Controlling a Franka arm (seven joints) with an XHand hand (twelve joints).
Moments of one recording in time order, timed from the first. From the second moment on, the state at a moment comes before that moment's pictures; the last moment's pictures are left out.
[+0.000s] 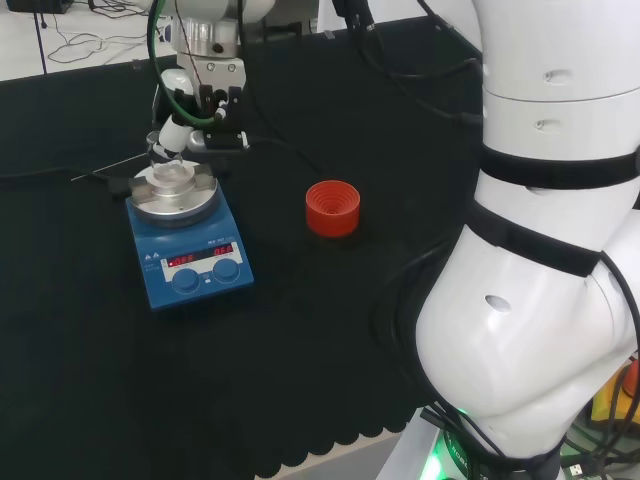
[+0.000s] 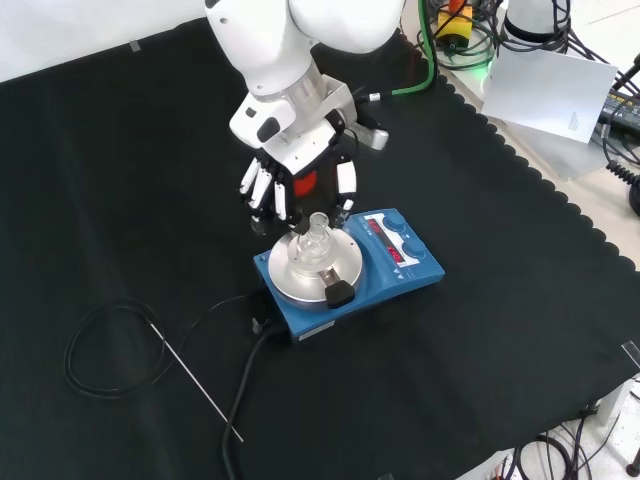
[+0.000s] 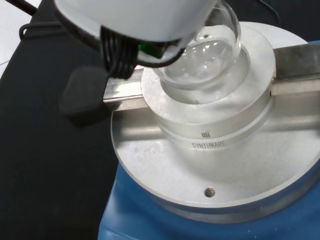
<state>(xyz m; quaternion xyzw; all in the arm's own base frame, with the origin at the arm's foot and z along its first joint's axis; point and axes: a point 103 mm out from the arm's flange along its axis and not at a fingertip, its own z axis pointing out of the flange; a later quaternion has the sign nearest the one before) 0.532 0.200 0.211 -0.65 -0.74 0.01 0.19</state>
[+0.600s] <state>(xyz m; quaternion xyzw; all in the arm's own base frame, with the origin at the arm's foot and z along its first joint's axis) 0.534 0.194 0.207 -0.65 -0.73 0.02 0.21</state>
